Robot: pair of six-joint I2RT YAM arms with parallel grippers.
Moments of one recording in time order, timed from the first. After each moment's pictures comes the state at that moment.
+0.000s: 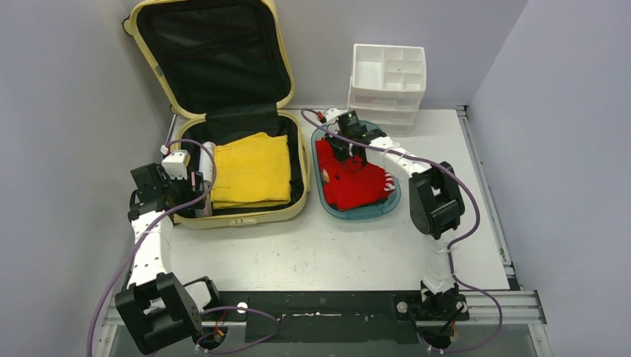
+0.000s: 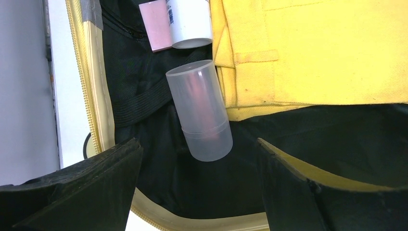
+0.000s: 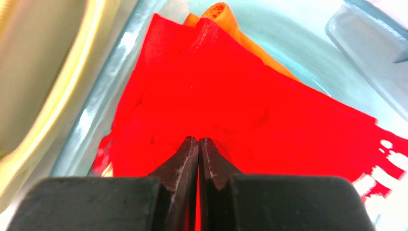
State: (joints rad) left arm 0.38 1.10 0.78 -0.45 0.31 0.27; right arm 0.50 2.06 1.62 -0.38 -0.05 -0.14
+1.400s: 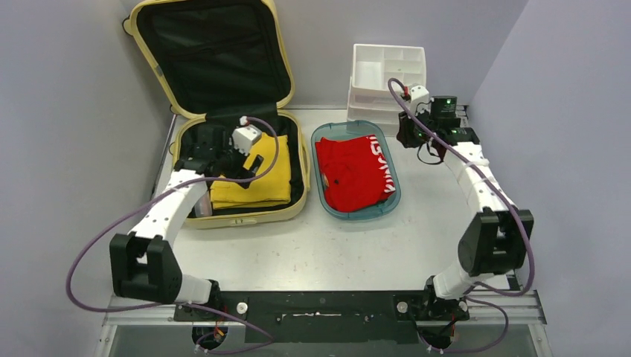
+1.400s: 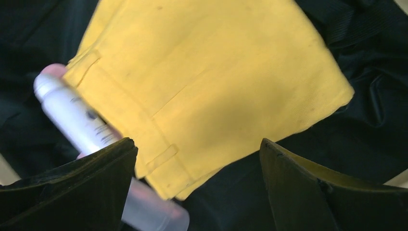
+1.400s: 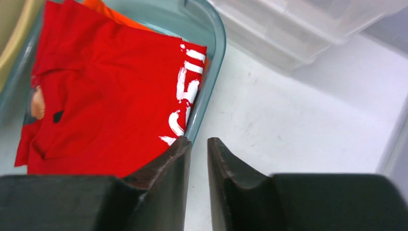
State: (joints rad) left arm -0.12 1.35 1.10 -0.52 0.20 0.41; right arm 0.07 1.51 1.39 -0.50 -0.33 -0.30
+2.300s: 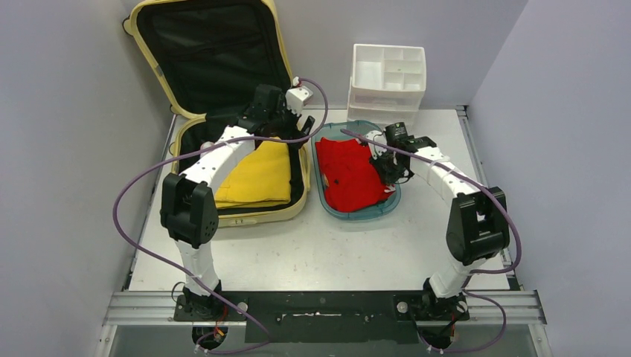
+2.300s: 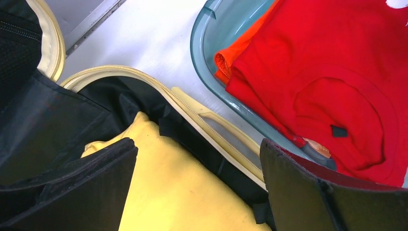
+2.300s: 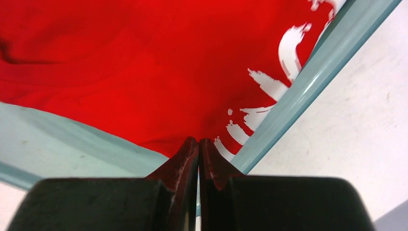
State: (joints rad) left arm -0.41 1.90 1.72 -0.44 0.22 0.24; right arm 0.27 1.67 1.32 -0.75 -0.17 -0.42
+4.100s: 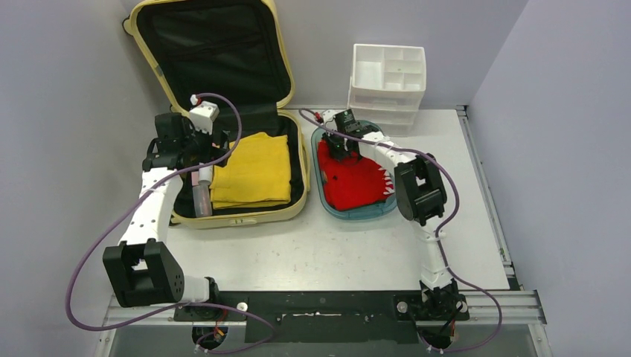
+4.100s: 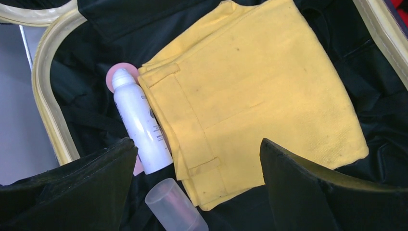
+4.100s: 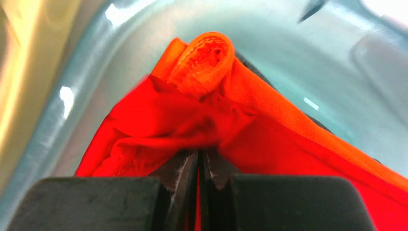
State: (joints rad) left arm 0.09 1.38 1.21 -0.43 0.31 0.26; right arm 0.47 2.25 1.81 -0.46 -0.13 -0.19
